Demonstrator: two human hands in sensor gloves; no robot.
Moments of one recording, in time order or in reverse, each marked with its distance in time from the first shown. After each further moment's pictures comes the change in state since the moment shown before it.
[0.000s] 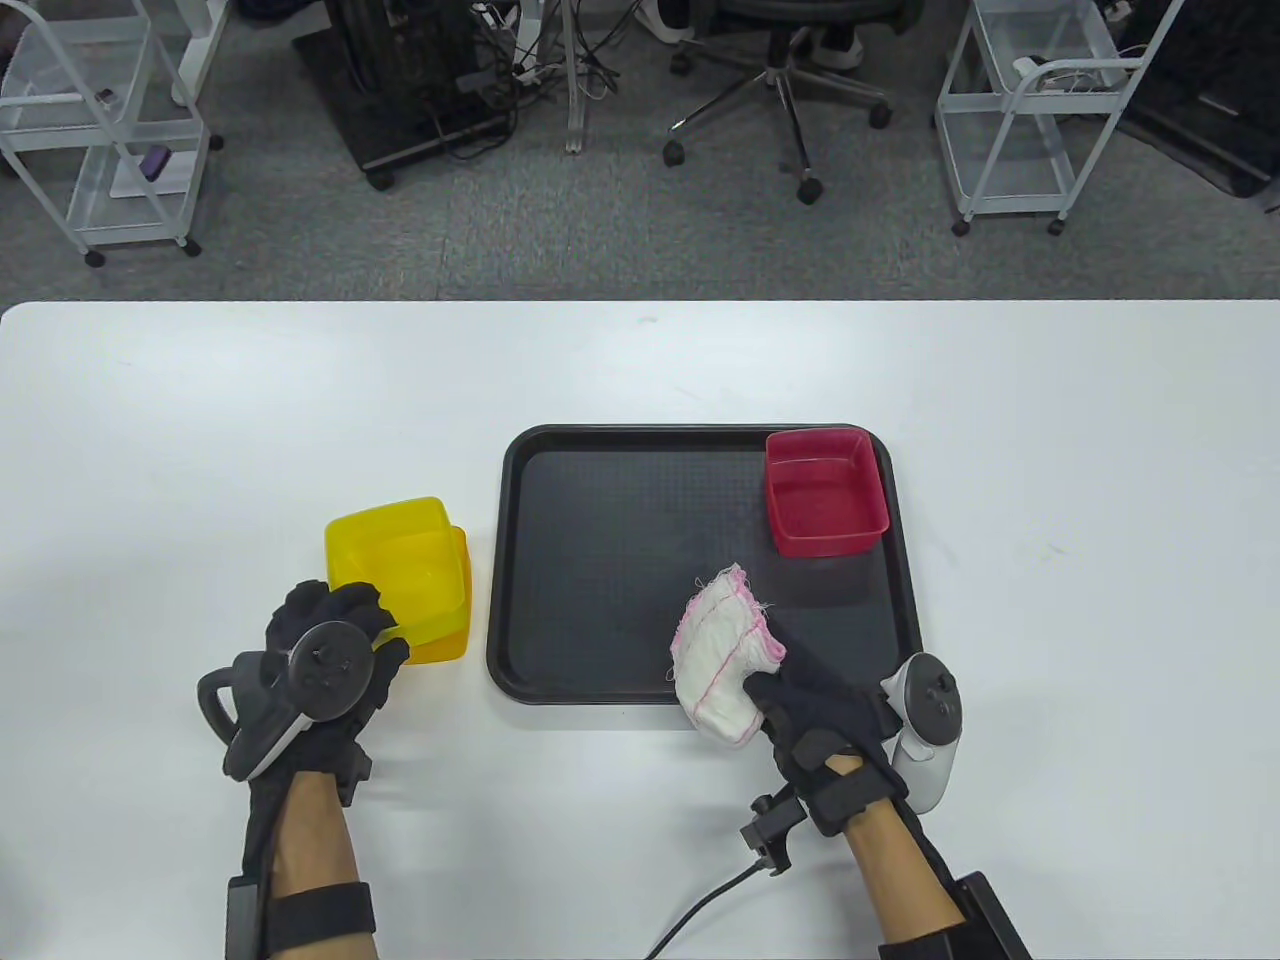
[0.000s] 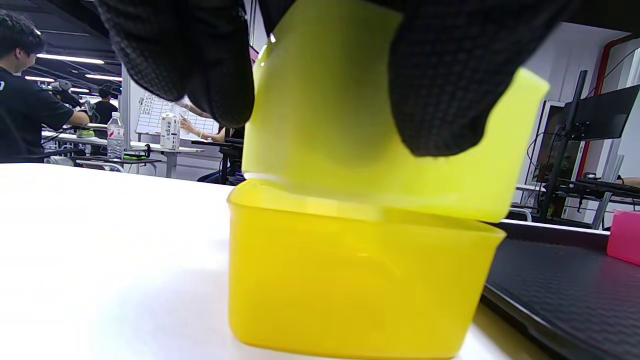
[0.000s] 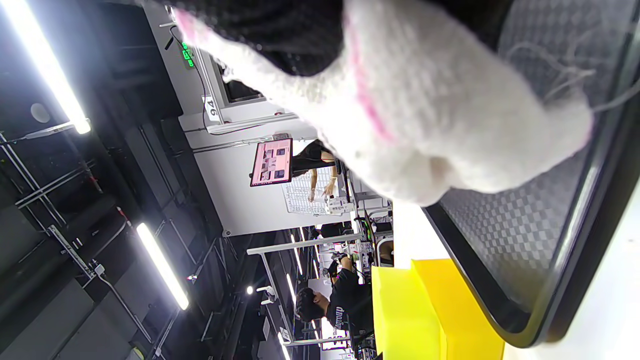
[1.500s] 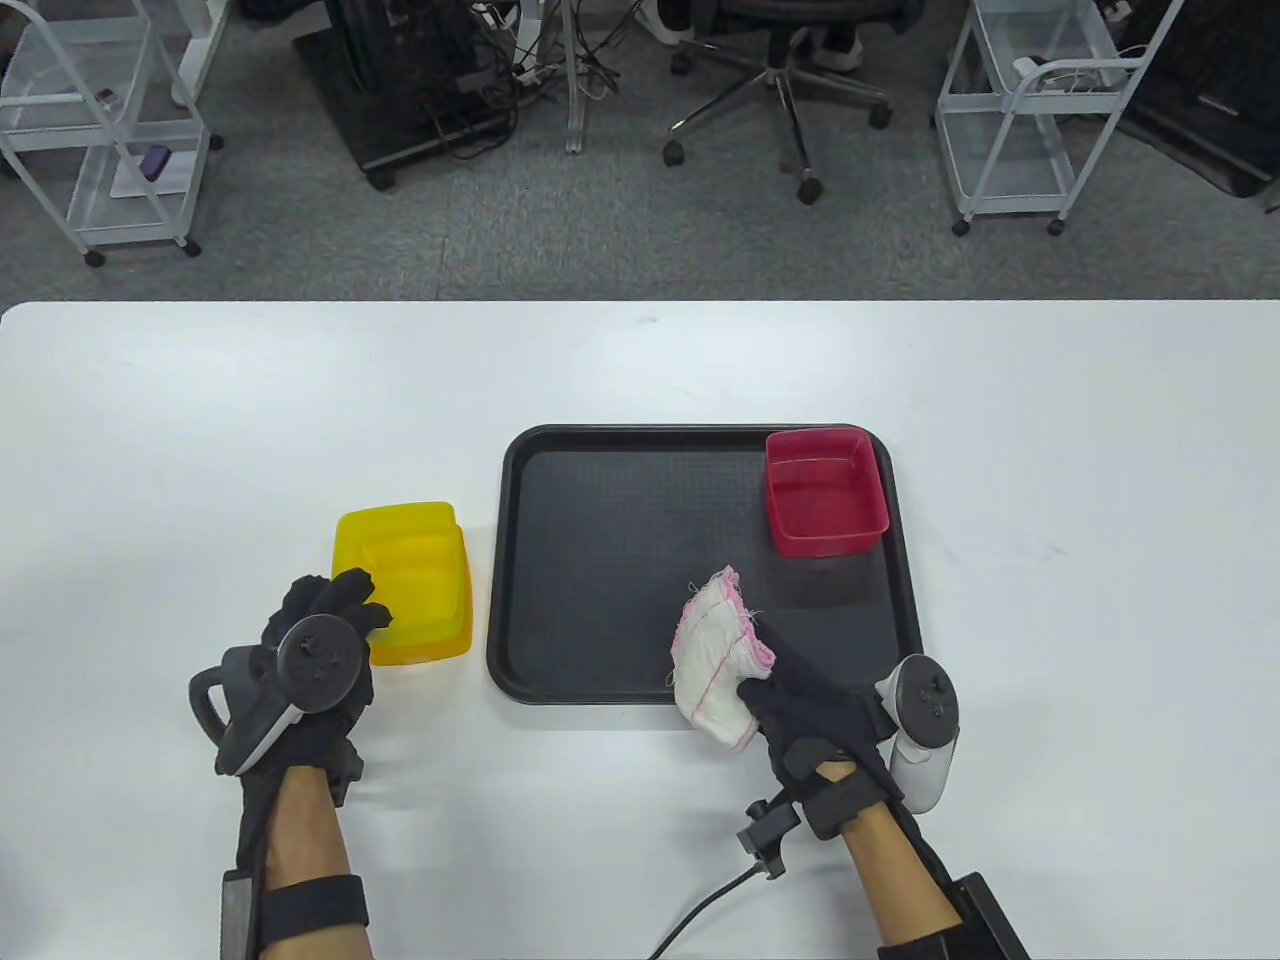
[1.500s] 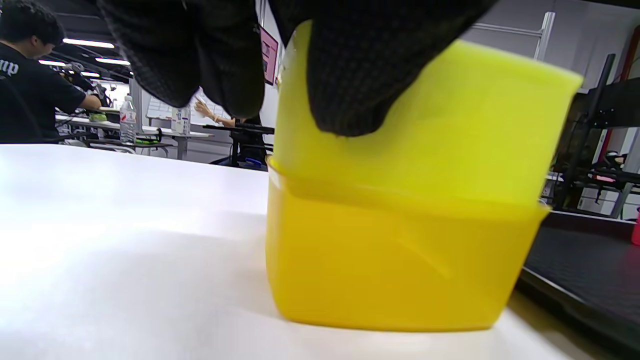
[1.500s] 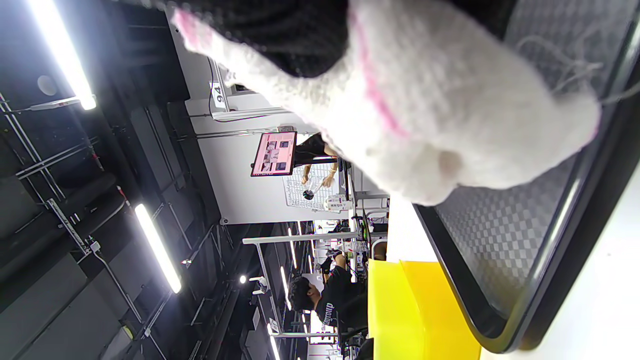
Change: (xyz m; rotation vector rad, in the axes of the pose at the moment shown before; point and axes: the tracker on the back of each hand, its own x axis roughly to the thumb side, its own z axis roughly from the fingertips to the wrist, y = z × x) left_hand -0.011 -0.008 -0.003 -0.059 0.027 0.009; right_hand -0.001 0.002 0.001 0.011 -0.027 0.078
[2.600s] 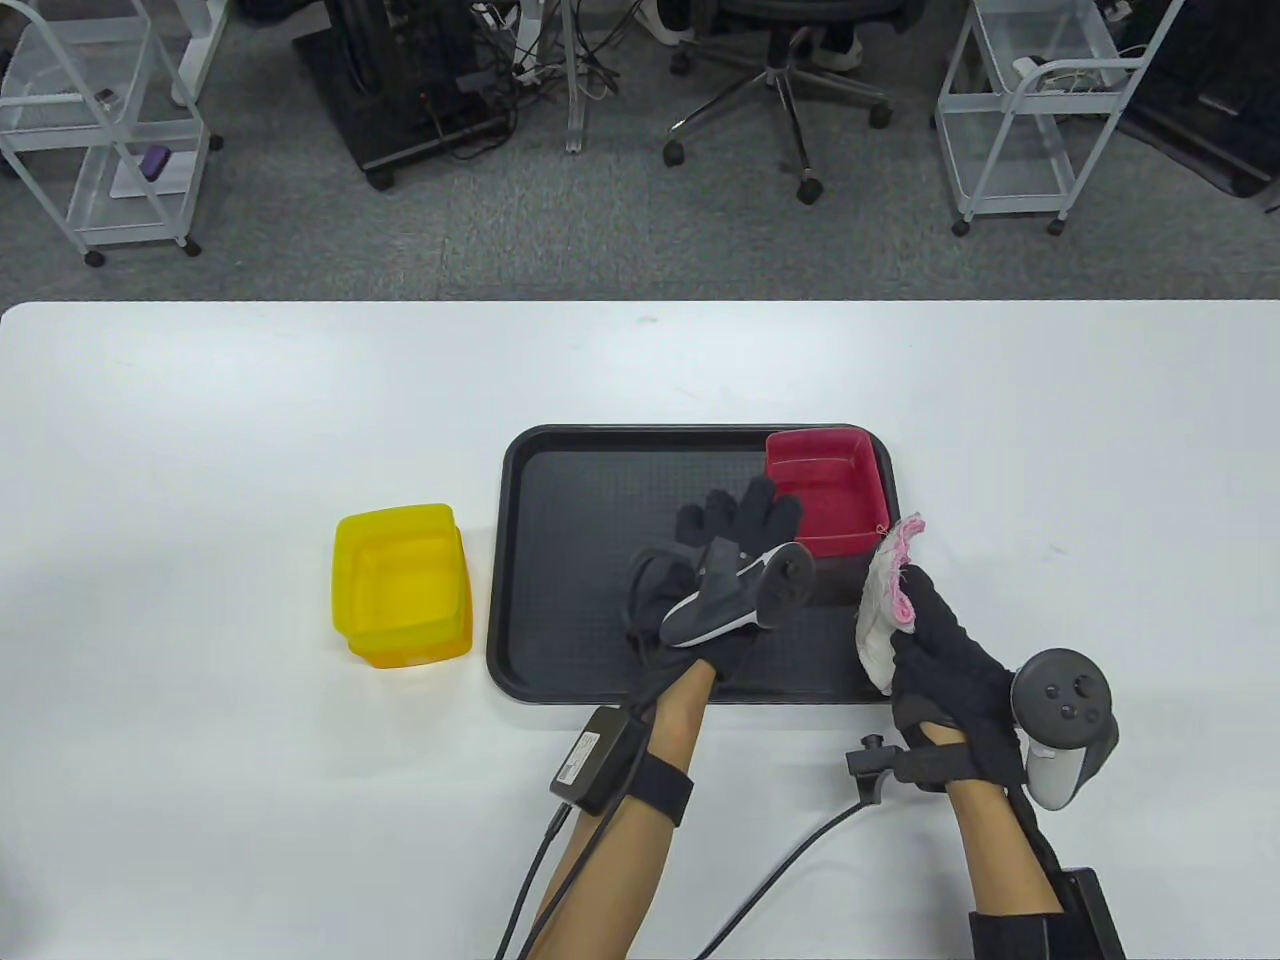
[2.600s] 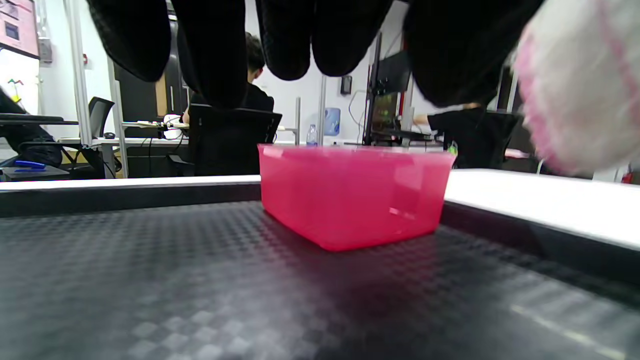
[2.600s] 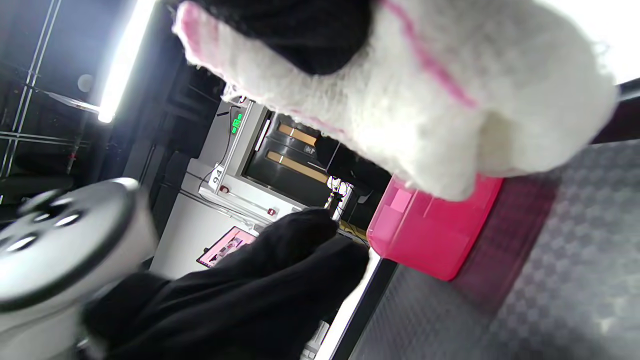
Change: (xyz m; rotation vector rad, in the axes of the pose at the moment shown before) left_hand 0.347 -0.054 -0.071 -0.050 -0.472 -0.095; right_hand 0.043 -0.099 0.015 -0.434 -0.079 0.487
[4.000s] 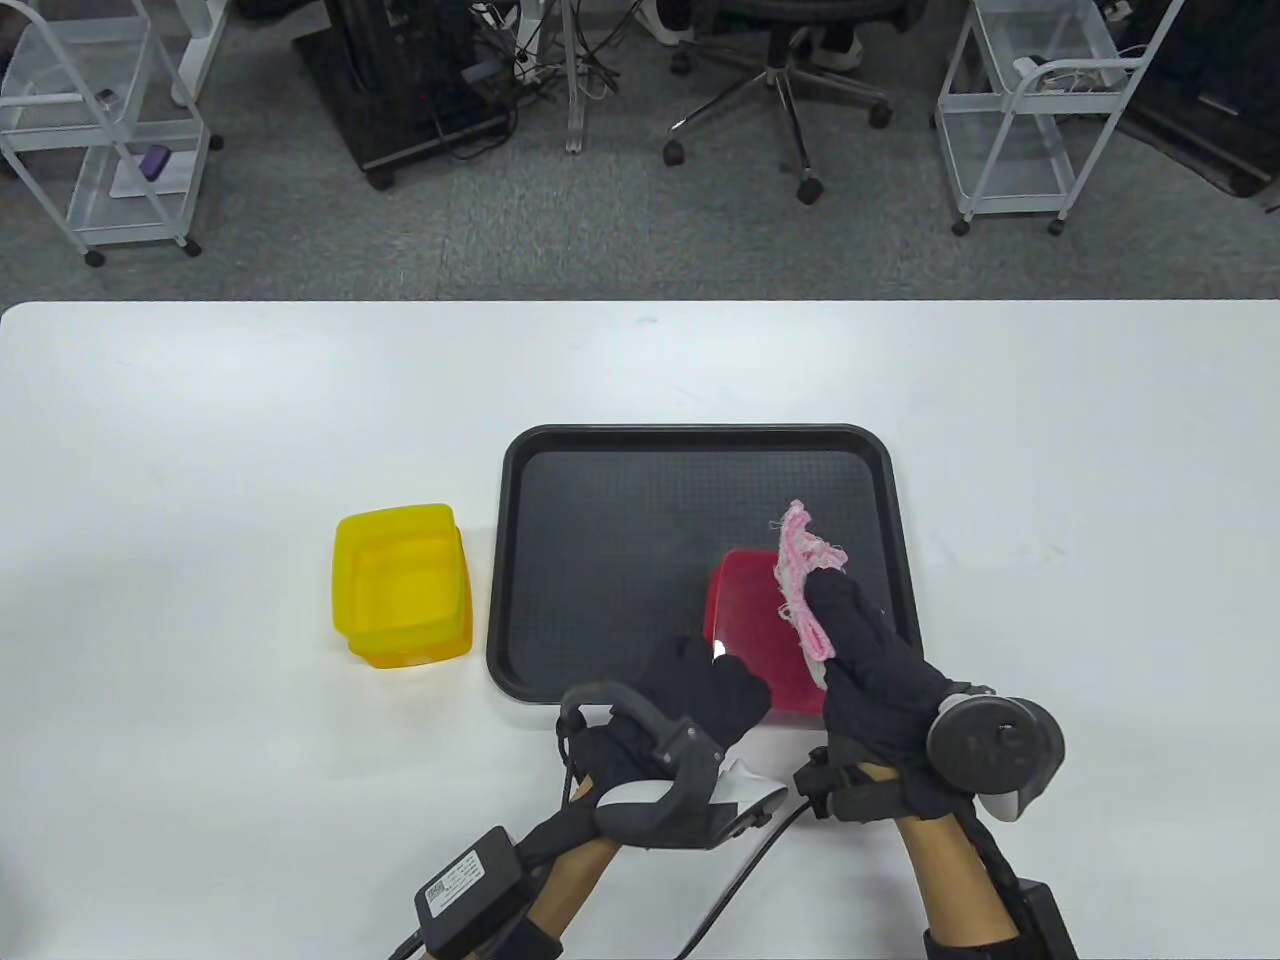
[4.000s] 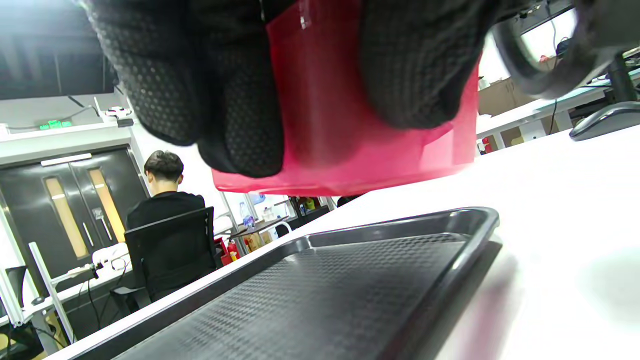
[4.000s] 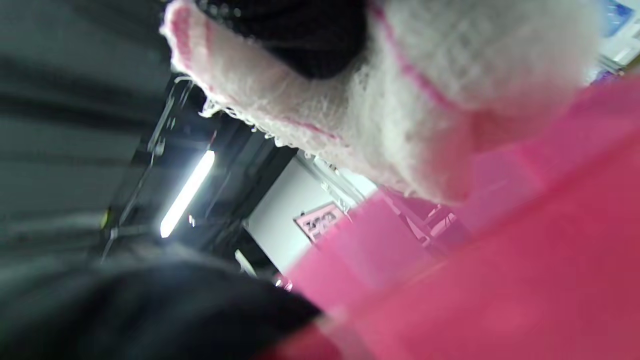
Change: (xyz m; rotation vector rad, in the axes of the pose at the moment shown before) left_hand 0.019 0.040 0.162 0.262 -0.317 -0.336; right_hand 0.074 0.048 0.029 0.079 -0.447 0.258
